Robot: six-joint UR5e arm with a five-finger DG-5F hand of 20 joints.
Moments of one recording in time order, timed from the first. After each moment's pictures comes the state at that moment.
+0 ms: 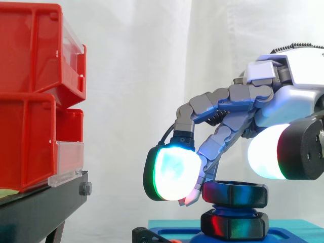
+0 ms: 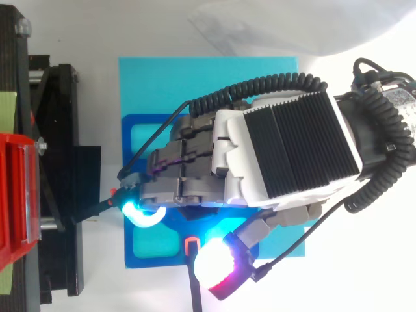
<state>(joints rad) 0.07 -2.20 -1.26 -2.79 -1.78 -1.24</state>
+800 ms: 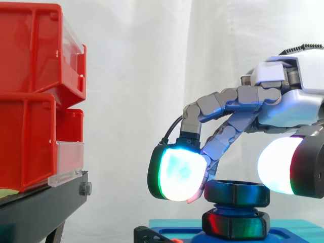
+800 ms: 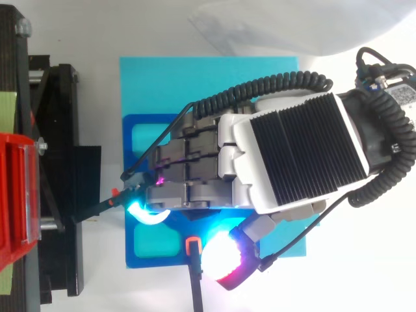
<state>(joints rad) 0.05 -2.21 -1.26 -2.79 -1.85 -1.36</state>
